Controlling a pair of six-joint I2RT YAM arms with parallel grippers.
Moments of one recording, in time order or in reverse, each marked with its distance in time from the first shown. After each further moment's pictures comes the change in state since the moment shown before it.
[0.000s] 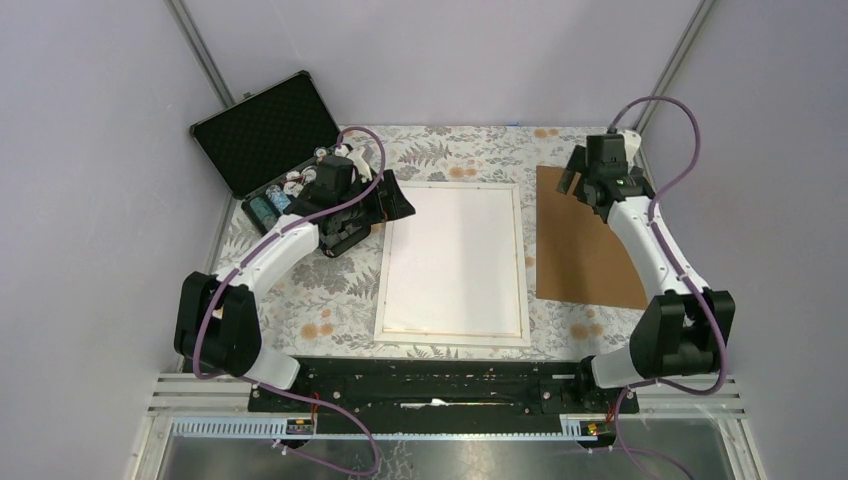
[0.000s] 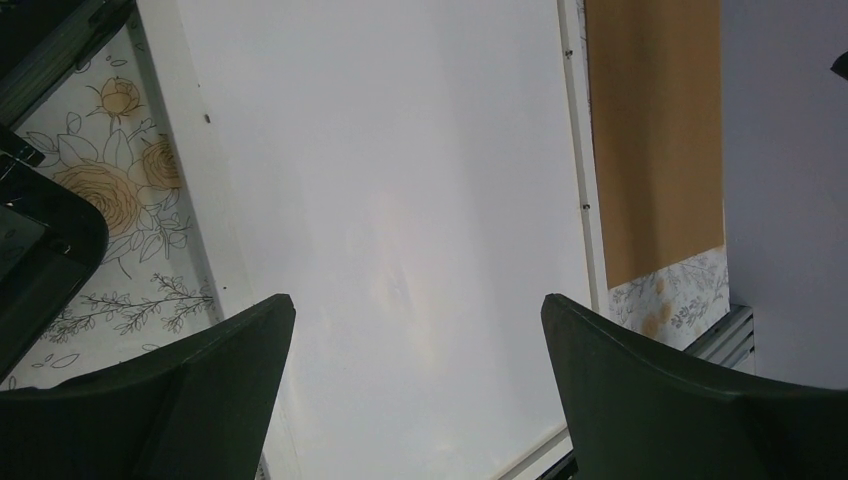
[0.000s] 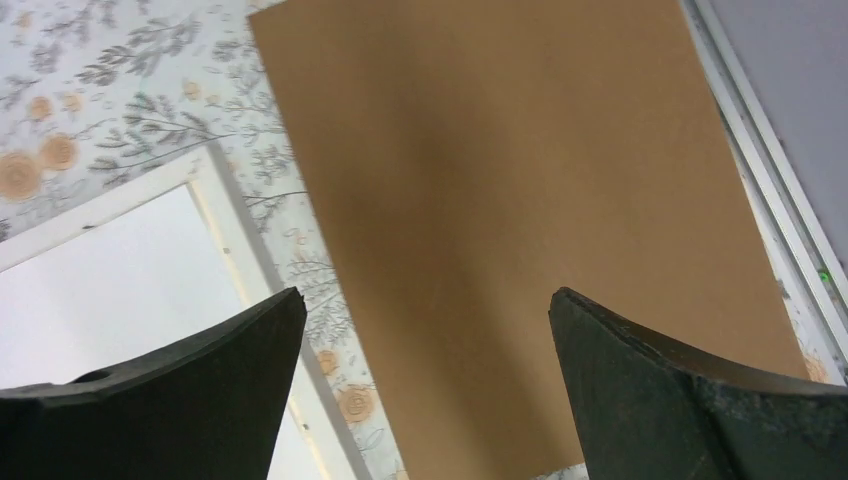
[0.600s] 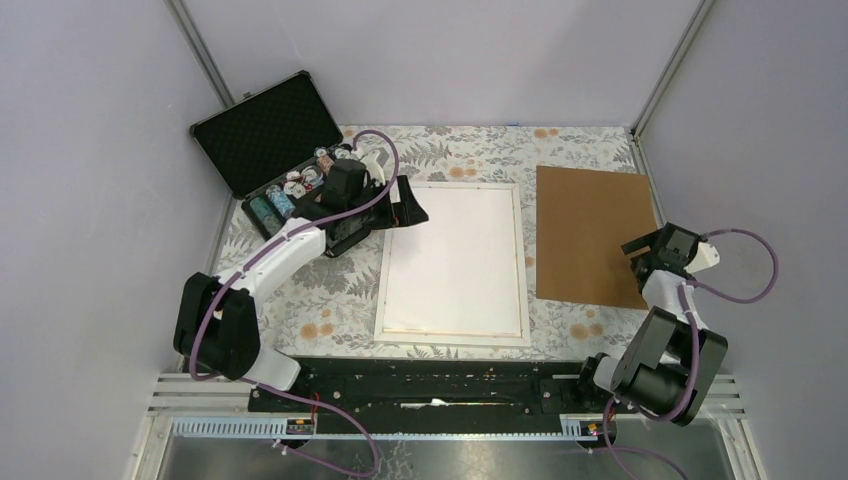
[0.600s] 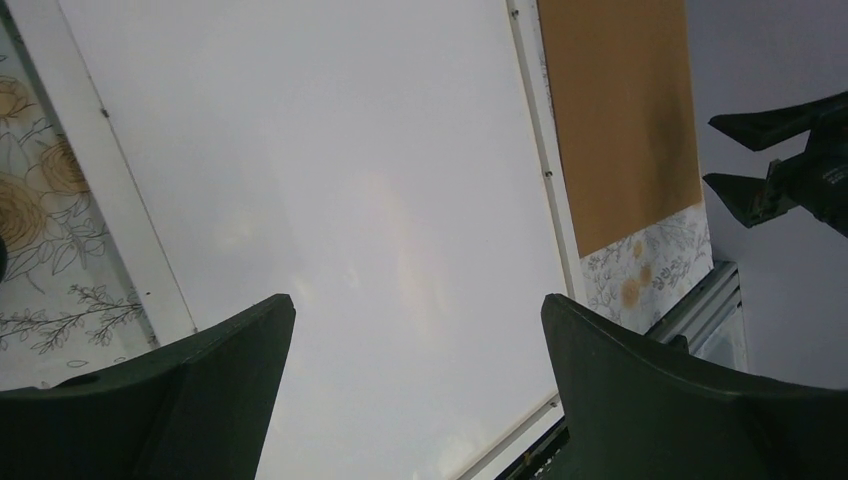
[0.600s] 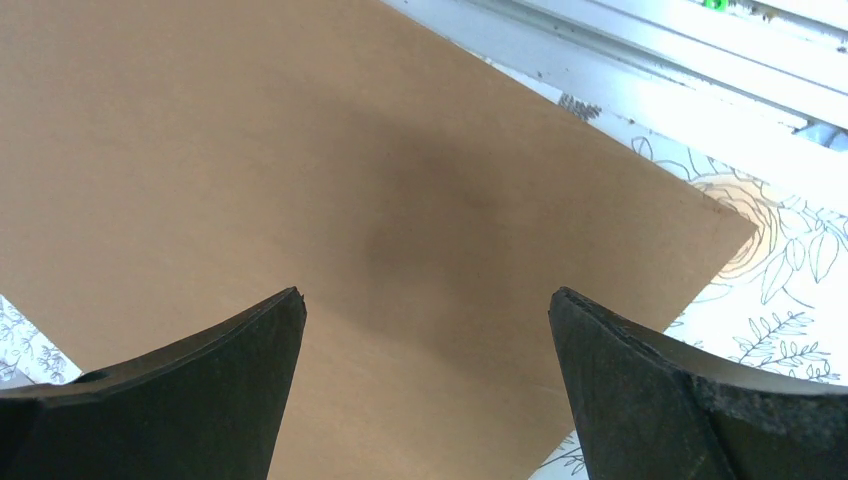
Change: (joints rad) left arm -0.075 -0.011 0.000 0.008 0.018 0.001; right arm -0.607 -0.222 -0.682 0.396 -0.193 0.290
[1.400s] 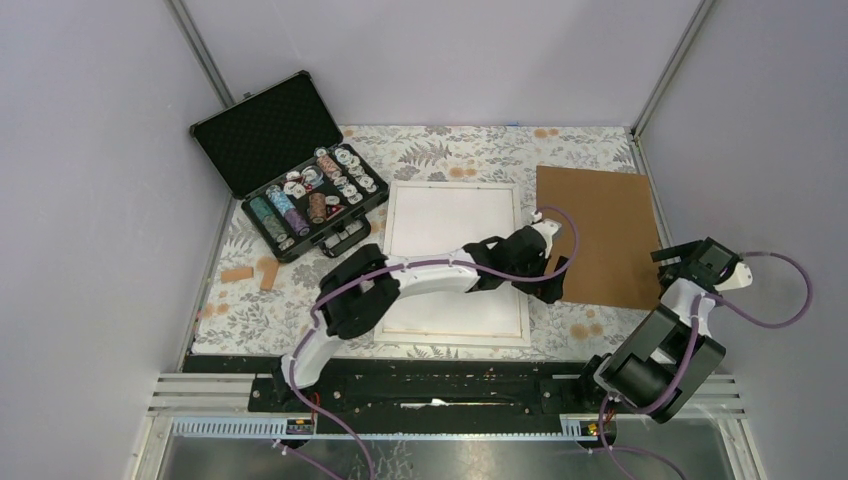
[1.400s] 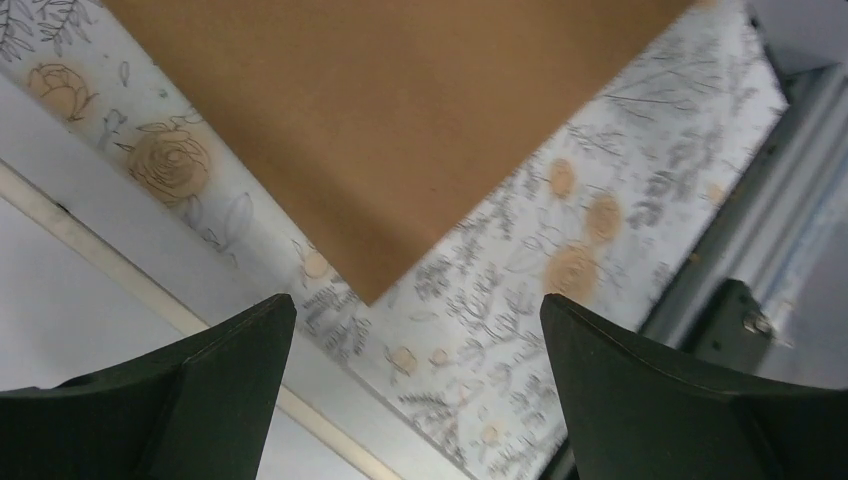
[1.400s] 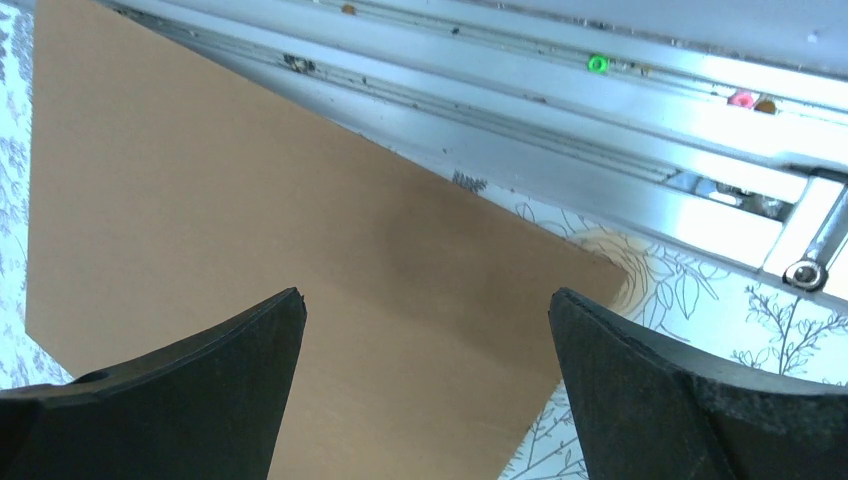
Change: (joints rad) left arm -0.689 0.694 0.549 0.117 -0.274 -0.015; right arm -0.229 0.008 0.043 0.019 -0.132 -0.044
